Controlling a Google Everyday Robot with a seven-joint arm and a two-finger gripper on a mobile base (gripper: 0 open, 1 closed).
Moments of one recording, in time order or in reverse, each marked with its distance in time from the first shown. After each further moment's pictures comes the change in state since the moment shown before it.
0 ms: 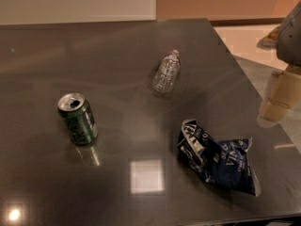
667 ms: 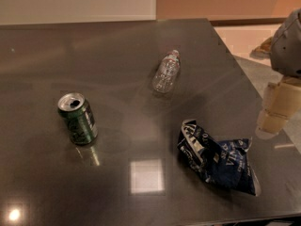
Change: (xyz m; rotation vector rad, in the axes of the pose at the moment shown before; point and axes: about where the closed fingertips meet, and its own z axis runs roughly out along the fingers) arm -0.005 0.019 0.010 -0.049 0.007 -0.048
